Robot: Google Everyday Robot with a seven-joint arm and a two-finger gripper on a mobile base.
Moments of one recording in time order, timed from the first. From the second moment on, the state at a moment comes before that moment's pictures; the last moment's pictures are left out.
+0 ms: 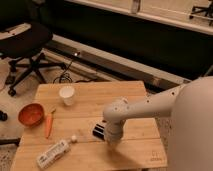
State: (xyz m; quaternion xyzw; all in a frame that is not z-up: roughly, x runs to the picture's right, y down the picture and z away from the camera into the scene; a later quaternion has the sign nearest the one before) arm 0.020 0.288 0.766 -0.38 0.23 0.57 0.69
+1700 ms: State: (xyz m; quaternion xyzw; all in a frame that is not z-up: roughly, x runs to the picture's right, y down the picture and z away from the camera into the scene) arm -0.023 0.151 0.903 -0.29 0.25 0.51 0.76
